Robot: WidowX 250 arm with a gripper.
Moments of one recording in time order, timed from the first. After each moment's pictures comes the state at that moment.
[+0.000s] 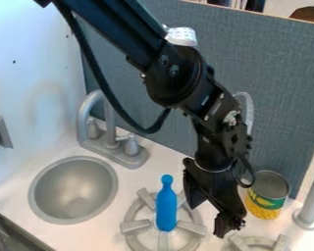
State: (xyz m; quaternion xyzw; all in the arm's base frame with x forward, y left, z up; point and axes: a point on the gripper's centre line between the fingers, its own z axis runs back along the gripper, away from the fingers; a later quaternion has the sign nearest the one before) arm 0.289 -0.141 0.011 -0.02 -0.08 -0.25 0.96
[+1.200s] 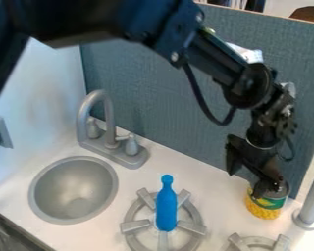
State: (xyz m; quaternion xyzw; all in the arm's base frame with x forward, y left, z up) arm 0.402 -0.170 -0.018 0.04 -0.12 -0.22 0.97
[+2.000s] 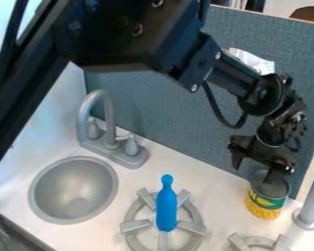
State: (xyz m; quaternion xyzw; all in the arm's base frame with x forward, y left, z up) arm 0.436 -0.170 -0.024 0.05 -0.17 -0.01 0.98
